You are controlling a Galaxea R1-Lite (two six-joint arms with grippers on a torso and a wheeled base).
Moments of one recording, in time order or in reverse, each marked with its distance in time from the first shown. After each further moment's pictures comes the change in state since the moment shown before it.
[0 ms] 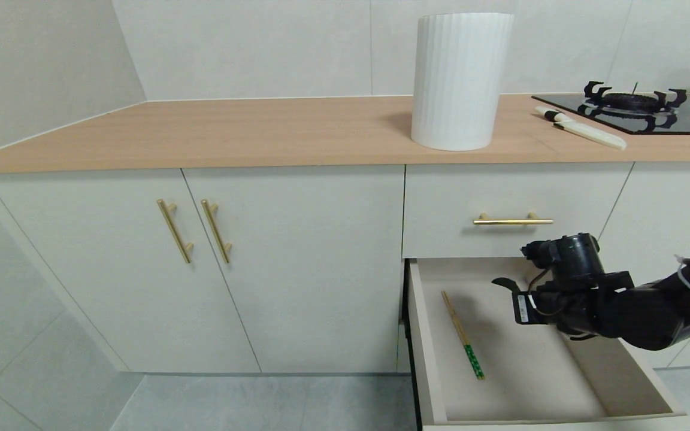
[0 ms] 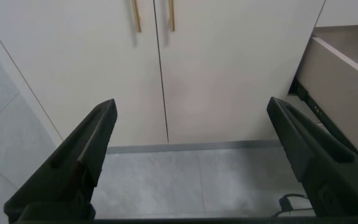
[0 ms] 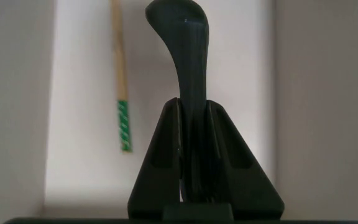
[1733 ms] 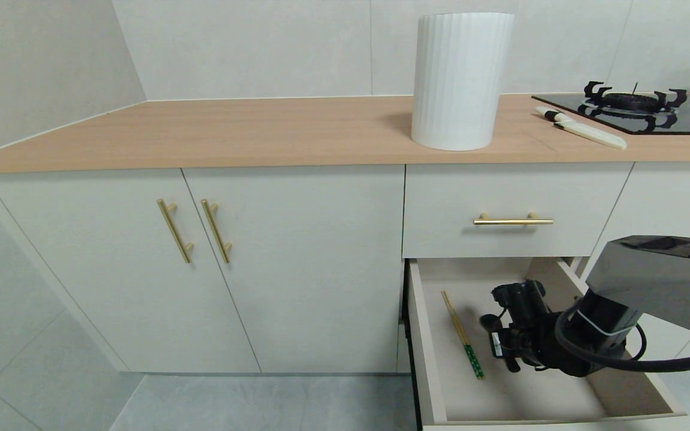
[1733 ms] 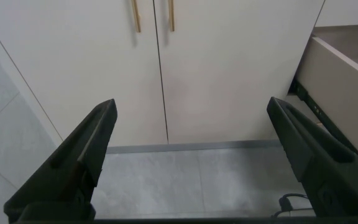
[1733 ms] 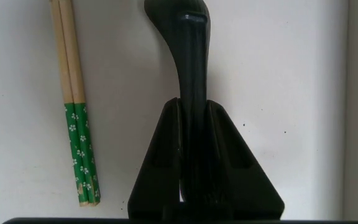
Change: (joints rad) left arm 0.000 0.000 0.000 0.000 0.000 0.000; right arm 0.025 0.367 -0.059 -0.173 -0.096 -0.001
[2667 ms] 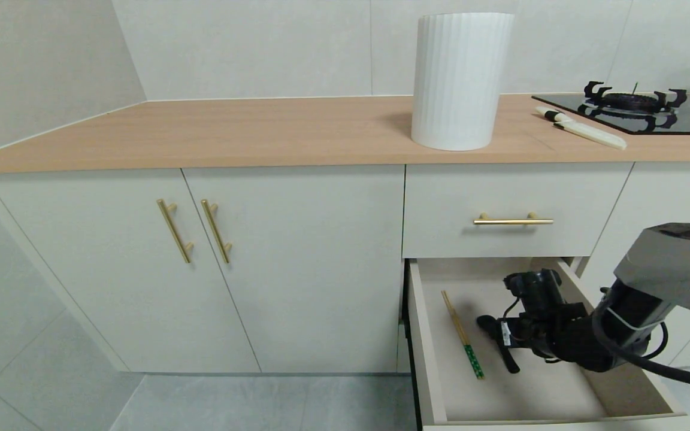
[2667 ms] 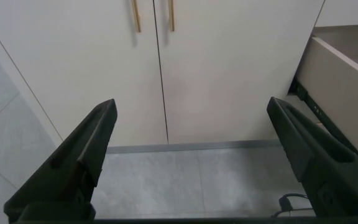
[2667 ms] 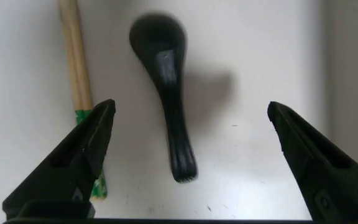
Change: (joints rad) left arm 0.000 0.000 0.000 0.000 0.000 0.000; right arm -0.016 -0.120 0.056 0.013 0.007 0.031
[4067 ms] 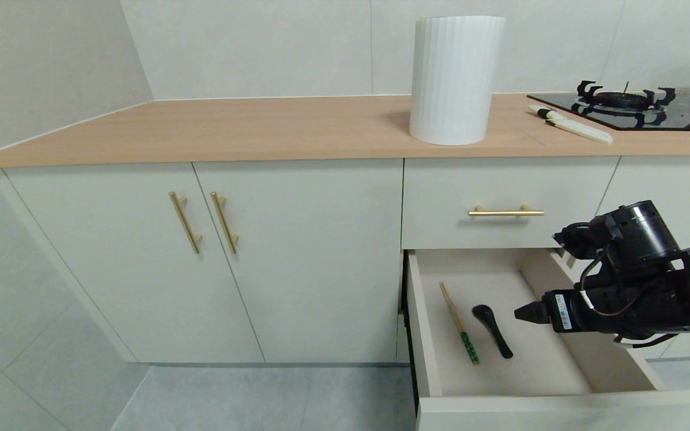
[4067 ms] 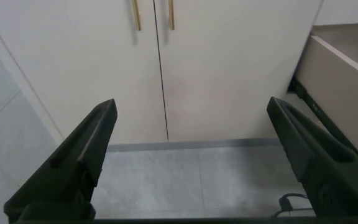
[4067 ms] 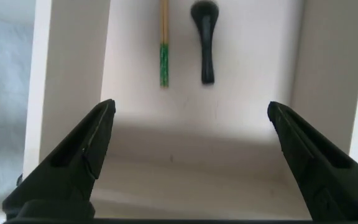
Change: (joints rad) left arm 0.000 0.000 0.000 0.000 0.000 0.000; right arm 0.042 -0.587 -0.035 0.661 0.210 0.010
